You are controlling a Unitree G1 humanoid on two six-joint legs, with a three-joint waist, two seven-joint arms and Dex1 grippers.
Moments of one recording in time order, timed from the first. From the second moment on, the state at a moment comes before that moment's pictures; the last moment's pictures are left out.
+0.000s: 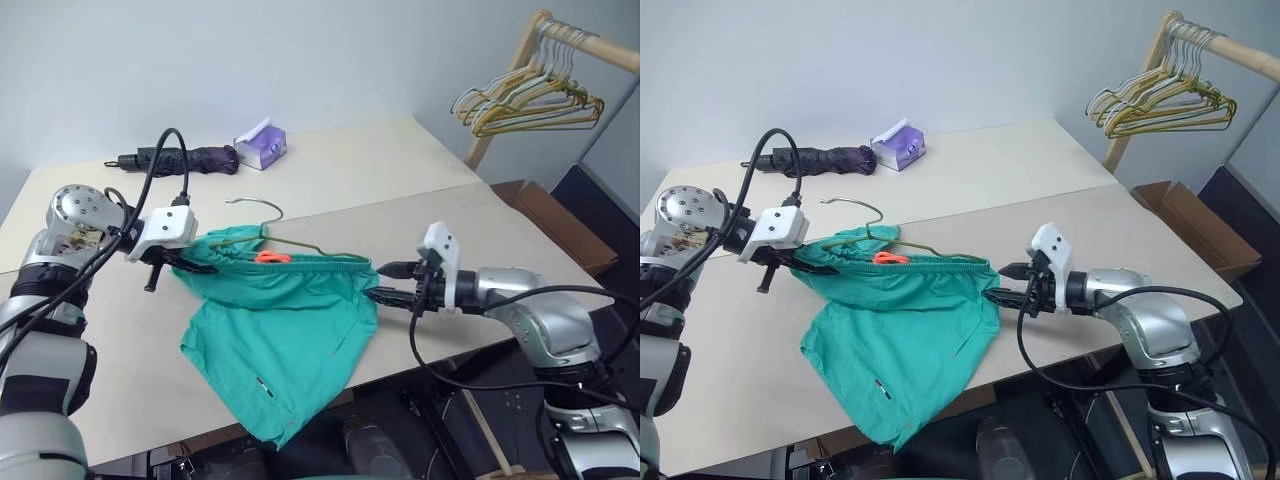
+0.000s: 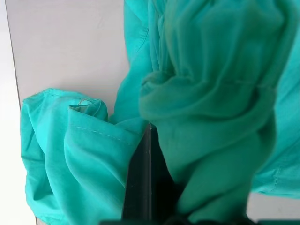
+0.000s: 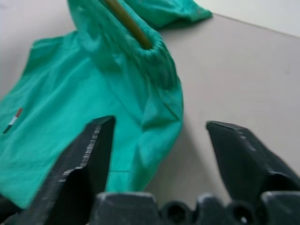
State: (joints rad) left arm -0.94 0.90 -0.35 0.86 -0.12 -0.33 -1.61; right arm -0.42 -0.61 0.11 -0.18 0.46 0.78 0.89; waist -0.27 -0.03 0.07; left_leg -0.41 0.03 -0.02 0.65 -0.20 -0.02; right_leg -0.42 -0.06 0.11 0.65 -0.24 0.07
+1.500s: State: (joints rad) left arm -0.91 0.95 -0.37 0.95 -0.03 -0.47 -1.61; right arm -0.40 -0.66 0.07 -0.17 0.50 0.77 0.96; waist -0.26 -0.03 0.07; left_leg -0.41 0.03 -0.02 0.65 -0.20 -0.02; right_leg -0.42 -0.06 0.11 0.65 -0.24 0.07
